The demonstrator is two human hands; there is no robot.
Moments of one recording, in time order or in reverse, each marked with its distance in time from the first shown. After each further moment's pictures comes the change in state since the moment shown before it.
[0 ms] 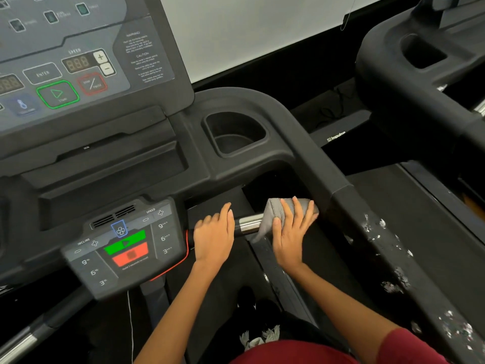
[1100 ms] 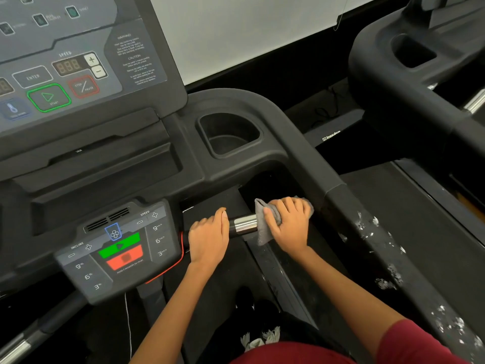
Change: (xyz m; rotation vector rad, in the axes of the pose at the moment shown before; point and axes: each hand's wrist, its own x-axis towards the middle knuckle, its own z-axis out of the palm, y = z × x) left_hand 0.000 -0.002 0.000 -0.084 0.058 0.035; right_hand 0.034 0.006 -0.019 -0.187 0.022 -0.203
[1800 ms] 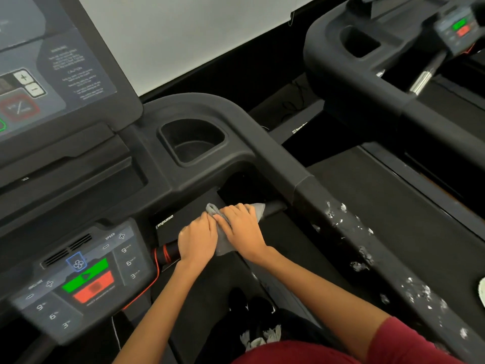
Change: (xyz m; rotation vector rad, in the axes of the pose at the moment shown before) left_hand 0.022 0.024 0.000 -0.217 -0.289 -0.034; right_hand 0.007 -0.059 -0.005 0.178 -0.343 0.025
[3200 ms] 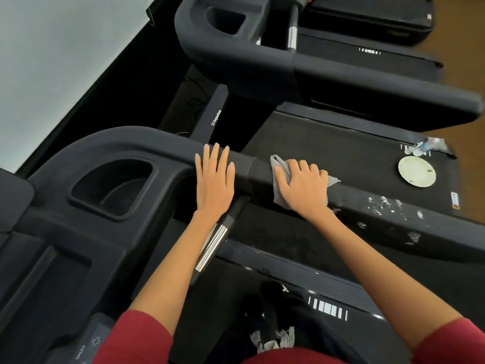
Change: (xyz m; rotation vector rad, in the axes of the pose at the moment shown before) left_hand 0.118 0.116 0.035 -0.124 0.010 0.823; right_hand -0.047 0.082 -0.112 -0.616 0.493 0.852
